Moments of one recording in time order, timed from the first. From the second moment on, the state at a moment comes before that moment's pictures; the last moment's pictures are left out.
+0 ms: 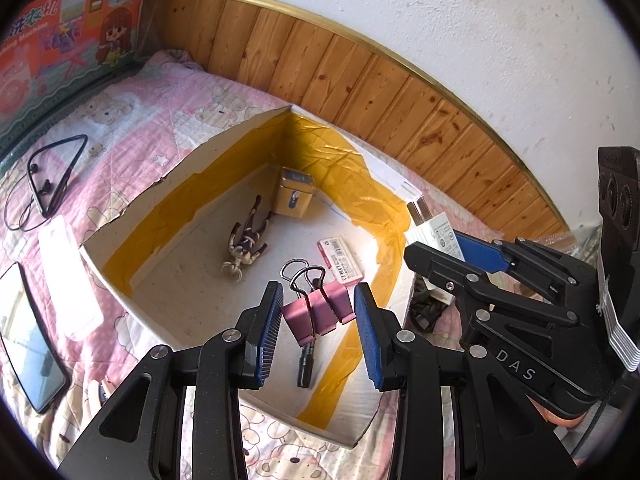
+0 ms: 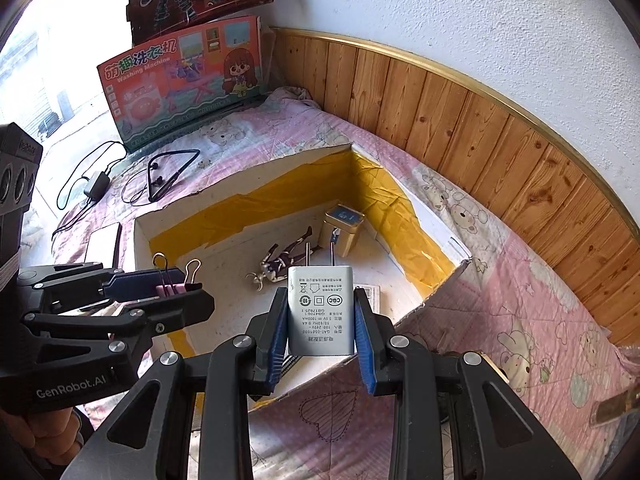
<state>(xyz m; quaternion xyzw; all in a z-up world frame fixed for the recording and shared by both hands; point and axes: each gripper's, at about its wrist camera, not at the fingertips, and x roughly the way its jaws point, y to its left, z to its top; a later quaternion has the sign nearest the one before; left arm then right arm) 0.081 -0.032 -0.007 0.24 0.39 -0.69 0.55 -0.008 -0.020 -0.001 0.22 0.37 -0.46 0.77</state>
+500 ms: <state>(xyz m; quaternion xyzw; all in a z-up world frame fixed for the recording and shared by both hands) 0.069 -0.058 -0.032 0.27 0.42 -0.68 0.54 0.003 -0.063 -0.024 0.23 0.41 -0.46 0.76</state>
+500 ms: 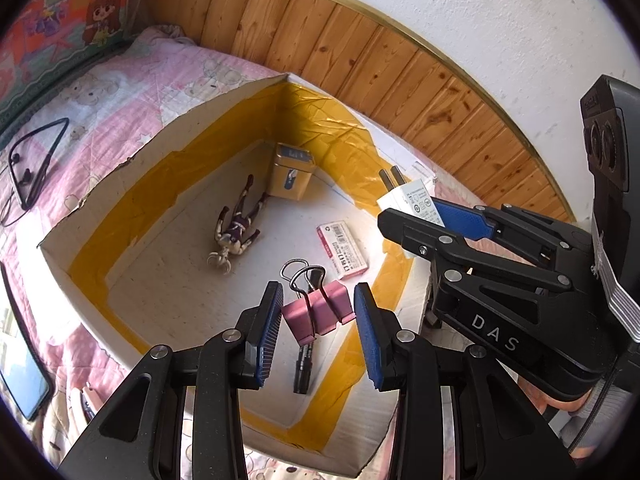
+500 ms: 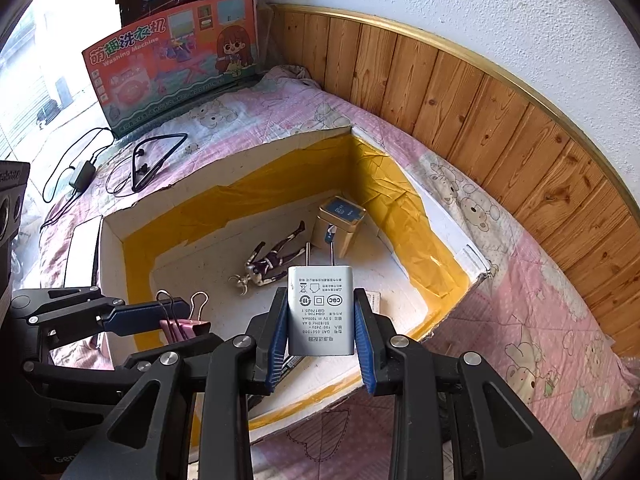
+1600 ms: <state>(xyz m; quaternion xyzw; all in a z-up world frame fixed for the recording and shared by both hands) 0.074 -0.092 -0.069 0.31 0.49 -0.63 0.52 0.040 -0.144 -0.088 0.29 0.51 -0.40 0.71</state>
